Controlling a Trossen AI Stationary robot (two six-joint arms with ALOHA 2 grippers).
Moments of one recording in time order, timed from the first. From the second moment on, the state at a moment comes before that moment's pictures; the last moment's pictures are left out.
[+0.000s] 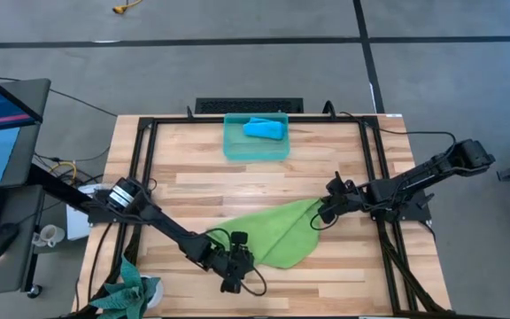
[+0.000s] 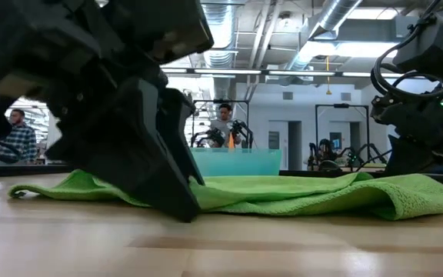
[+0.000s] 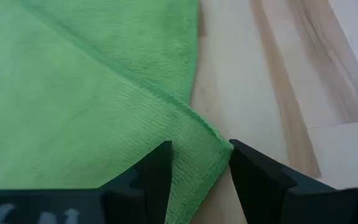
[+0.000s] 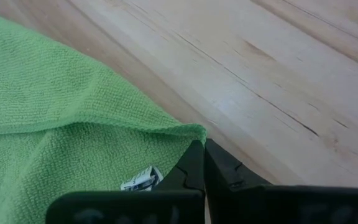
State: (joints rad) left arm -0.55 2.02 1.12 0.01 -0.34 -0.29; right arm 0.26 1.12 0.24 -0.21 0.37 0.97
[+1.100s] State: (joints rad) left arm -0.54 2.03 1.15 0.01 -0.38 -0.35; right arm 0.26 1.12 0.24 -0.22 0.37 0.97
